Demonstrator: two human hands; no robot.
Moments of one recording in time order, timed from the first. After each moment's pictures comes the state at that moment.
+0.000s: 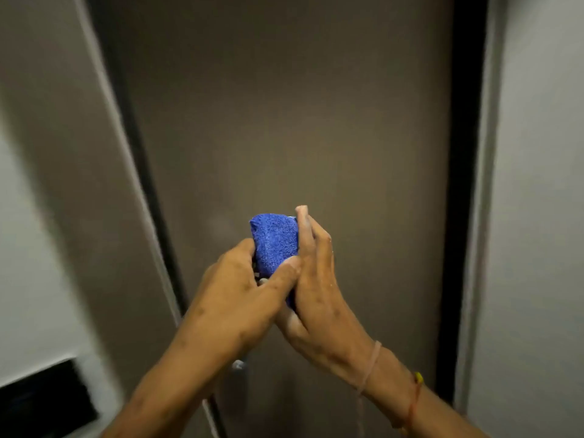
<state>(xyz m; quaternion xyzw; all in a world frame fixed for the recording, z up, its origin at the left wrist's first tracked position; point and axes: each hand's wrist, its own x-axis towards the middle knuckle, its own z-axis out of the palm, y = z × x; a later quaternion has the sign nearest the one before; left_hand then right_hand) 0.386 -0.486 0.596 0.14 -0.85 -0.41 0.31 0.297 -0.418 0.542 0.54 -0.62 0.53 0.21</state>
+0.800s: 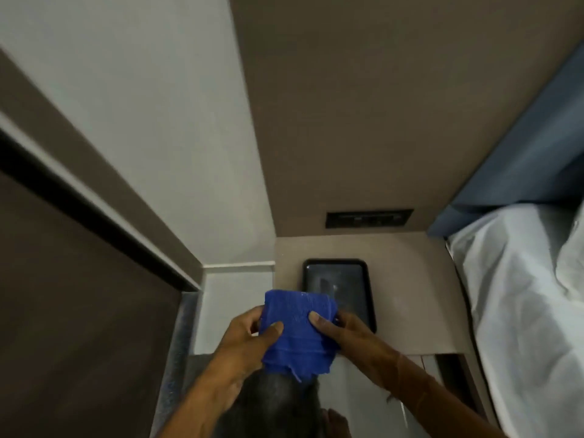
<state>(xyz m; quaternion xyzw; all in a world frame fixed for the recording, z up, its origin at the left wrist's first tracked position) 0.024 -0.096 0.167 0.10 -0.74 -0.56 -0.37 0.083 0.076 0.107 -0.26 -0.59 0.73 -0.22</state>
